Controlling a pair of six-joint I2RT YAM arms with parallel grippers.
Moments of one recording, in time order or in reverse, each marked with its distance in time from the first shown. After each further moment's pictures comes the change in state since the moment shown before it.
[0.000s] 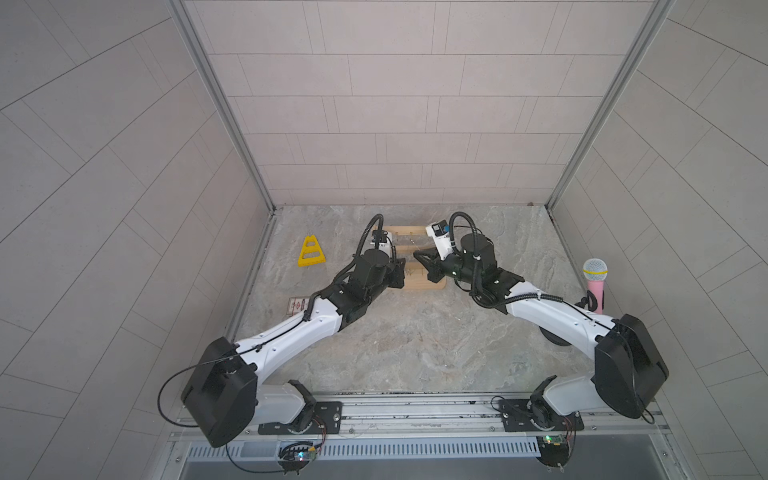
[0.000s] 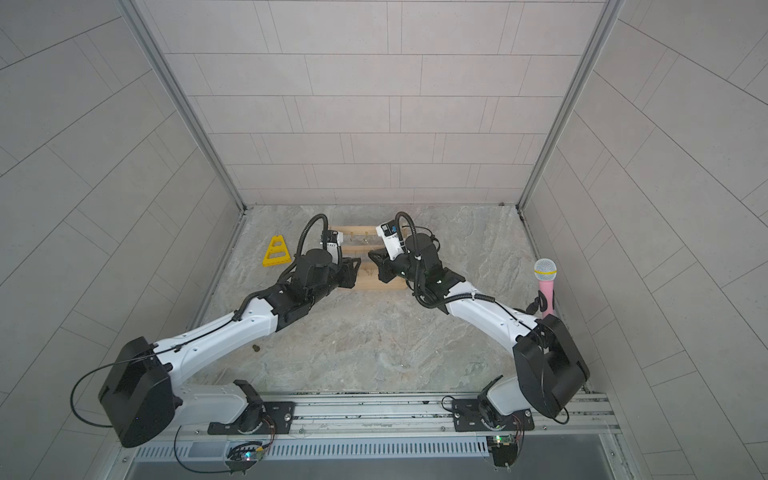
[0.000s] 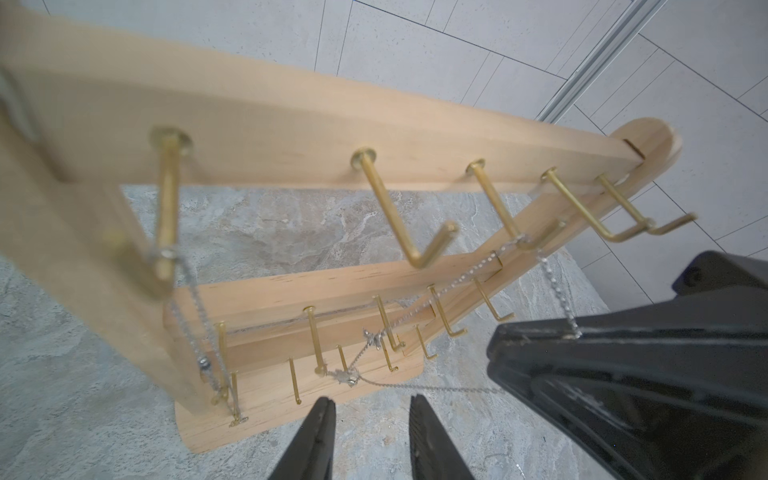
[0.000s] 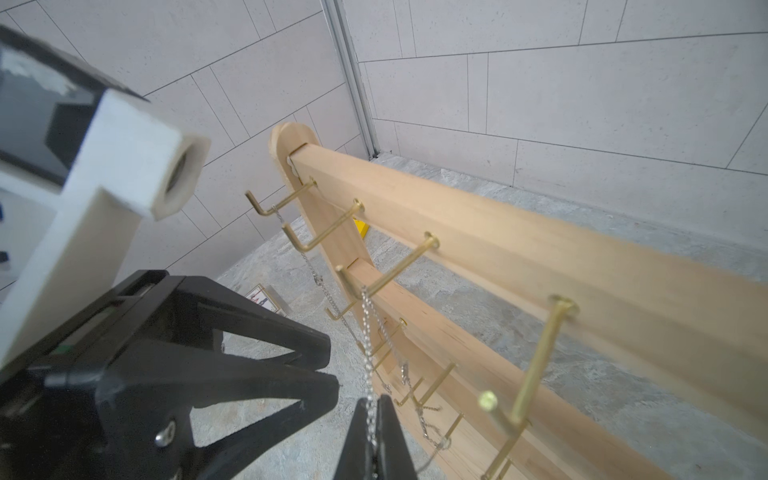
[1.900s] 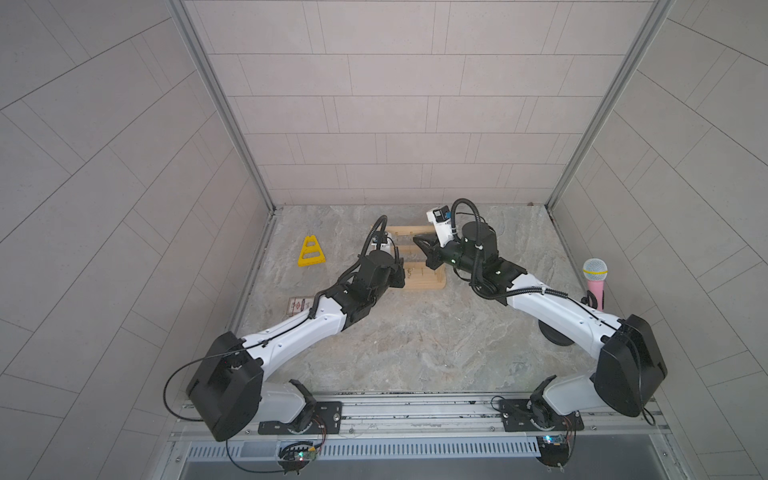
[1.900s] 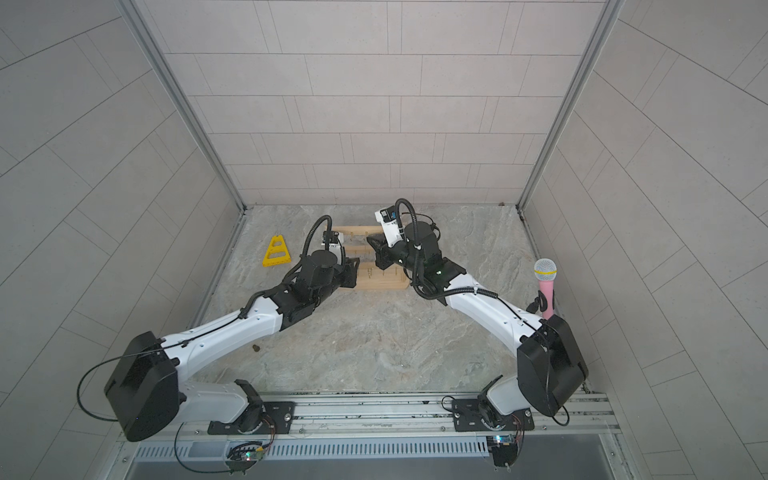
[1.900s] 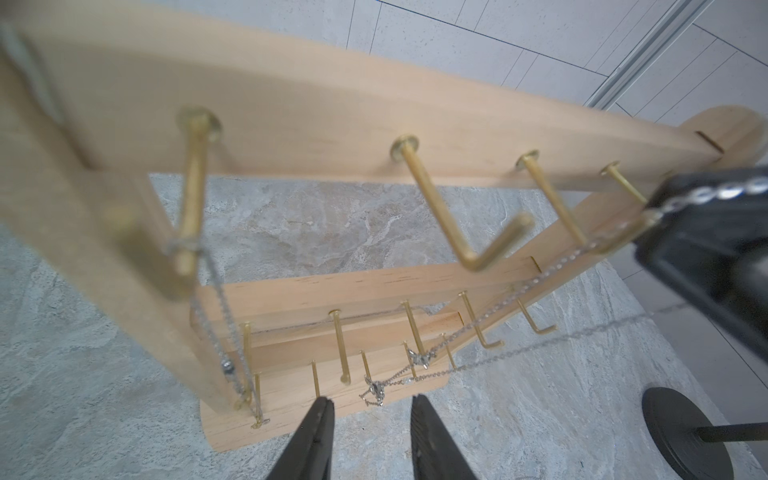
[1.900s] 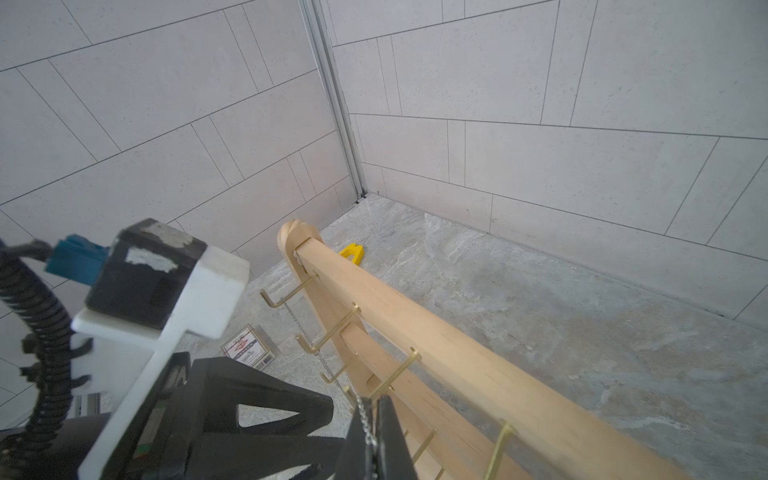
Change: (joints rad) left arm -0.017 0.032 0.004 0.003 -0.094 0.004; right arm 0.000 0.008 0.134 -0.048 0.056 -0.016
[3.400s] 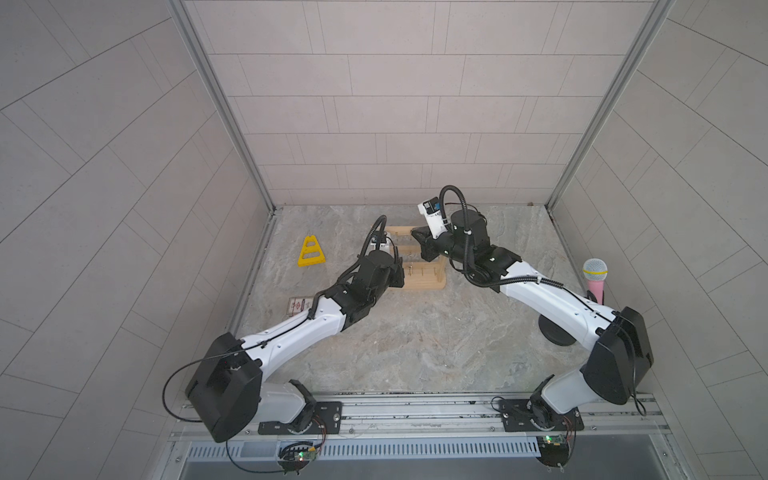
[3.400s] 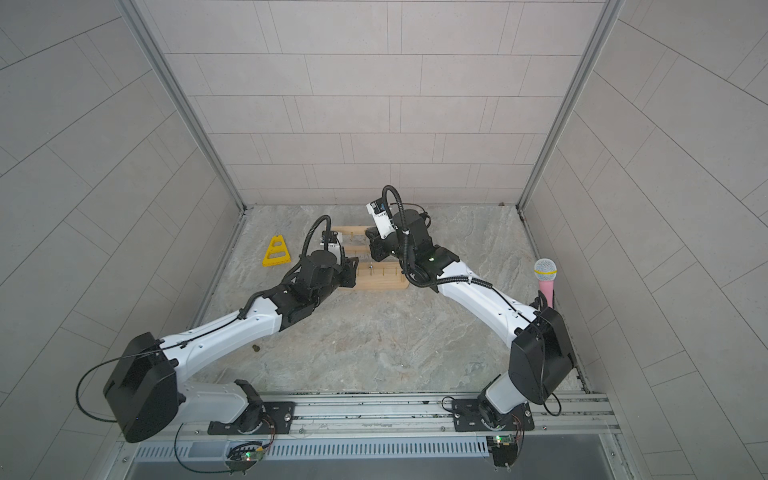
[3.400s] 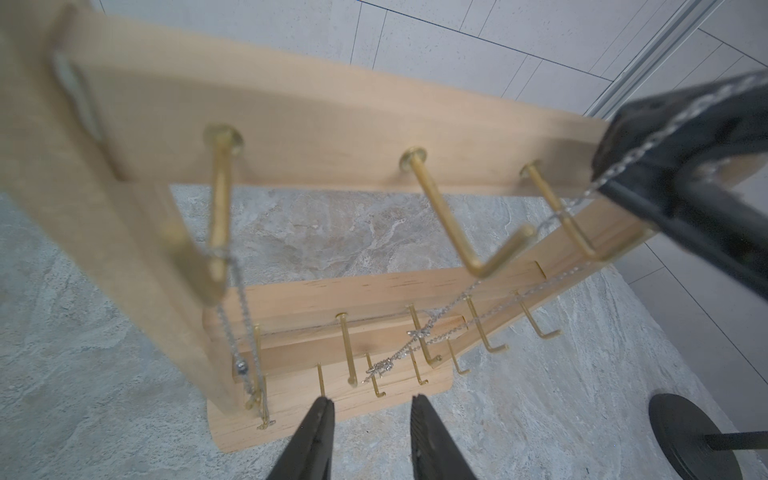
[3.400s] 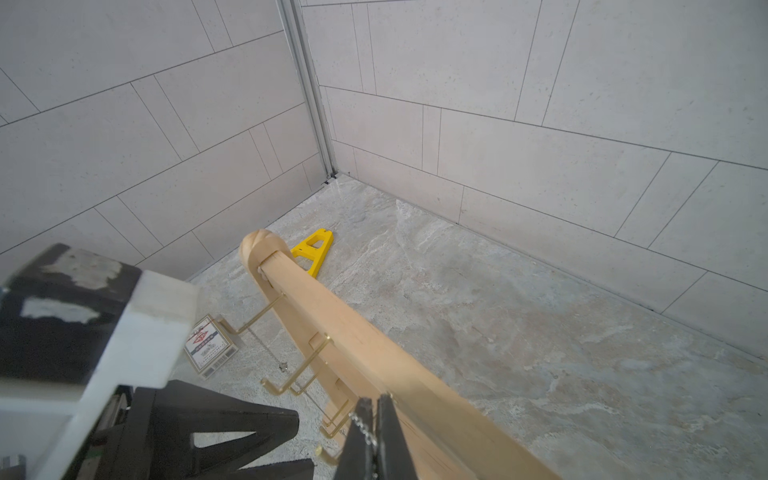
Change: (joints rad) left arm 0.000 -0.005 0.000 -0.002 -0.018 0.004; right arm 0.023 0.083 0.188 -0.218 0.103 -0.090
